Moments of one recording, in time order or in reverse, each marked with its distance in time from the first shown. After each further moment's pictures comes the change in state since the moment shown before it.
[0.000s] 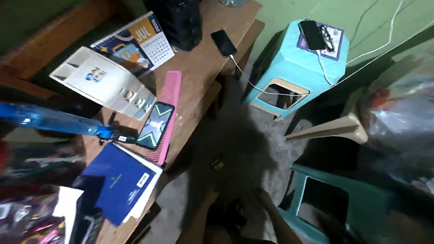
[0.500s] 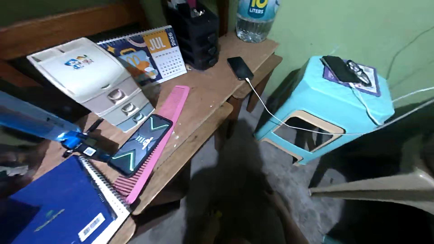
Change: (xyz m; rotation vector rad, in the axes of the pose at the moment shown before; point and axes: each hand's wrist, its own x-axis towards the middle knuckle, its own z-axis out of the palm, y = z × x) left_hand 0.205 -0.004 0.022 0.274 0.186 -0.026; right_hand 0.187 -0.117 -0.066 -0.086 0.166 -0.282
